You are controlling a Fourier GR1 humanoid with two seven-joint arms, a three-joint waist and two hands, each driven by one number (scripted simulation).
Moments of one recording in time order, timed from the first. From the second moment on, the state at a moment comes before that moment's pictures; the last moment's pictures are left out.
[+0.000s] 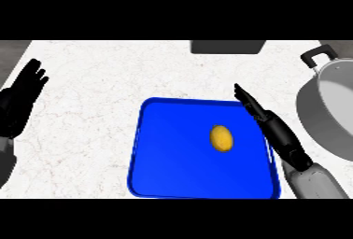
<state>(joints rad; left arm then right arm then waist) -0.27 0.60 -0.04 -1.33 0.38 0.10 0.05 -0.23 -0.37 0.33 -1.49 -0.09 0.06 -0.23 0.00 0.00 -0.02</state>
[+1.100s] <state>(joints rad) -0.21 0.41 -0.08 -1.56 0.30 0.30 0.13 -0.52 -0.49 0.11 -0.93 0.02 0.22 -0.72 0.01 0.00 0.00</state>
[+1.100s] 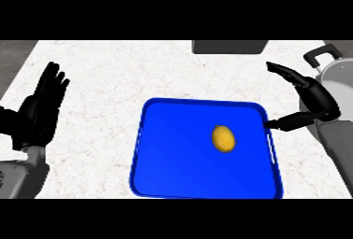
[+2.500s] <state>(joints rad) -0.19 0.37 0.00 -1.62 0.23 0.25 0.20 -0.48 -0.41 0.42 -1.42 0.42 0.57 0.06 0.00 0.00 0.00</state>
